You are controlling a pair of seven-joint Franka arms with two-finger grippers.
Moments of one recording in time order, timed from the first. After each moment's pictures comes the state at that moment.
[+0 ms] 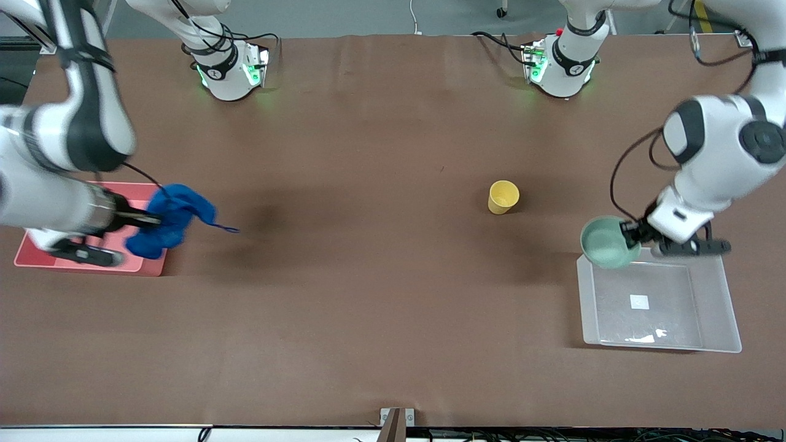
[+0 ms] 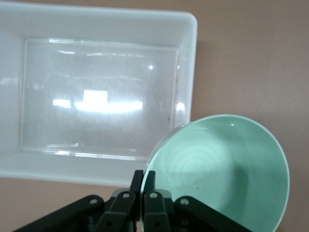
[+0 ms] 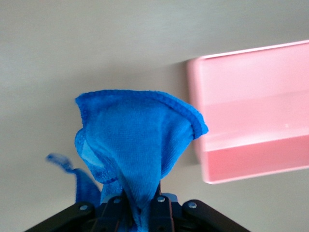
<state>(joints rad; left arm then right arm) -0.10 0.27 0.09 -1.91 -0.03 2.30 0.02 -0.06 0.22 0.01 -1.69 -0.04 1.70 0.16</state>
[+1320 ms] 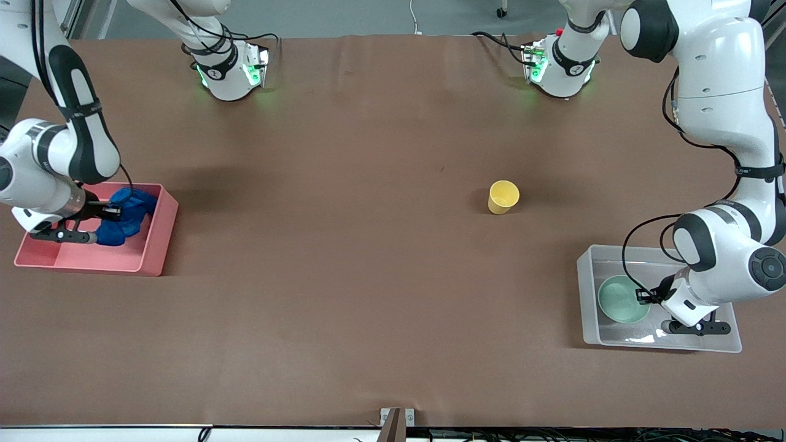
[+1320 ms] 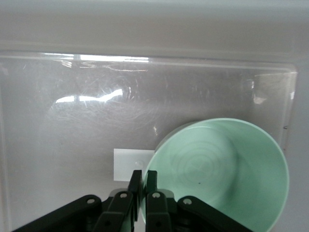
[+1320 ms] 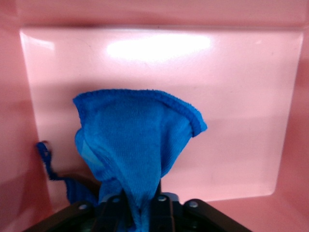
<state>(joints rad) -0.07 0.79 0.24 -1.47 -0.22 2.25 0.26 -0.09 0.33 -0.28 -2.17 -0.11 2.40 -0.21</state>
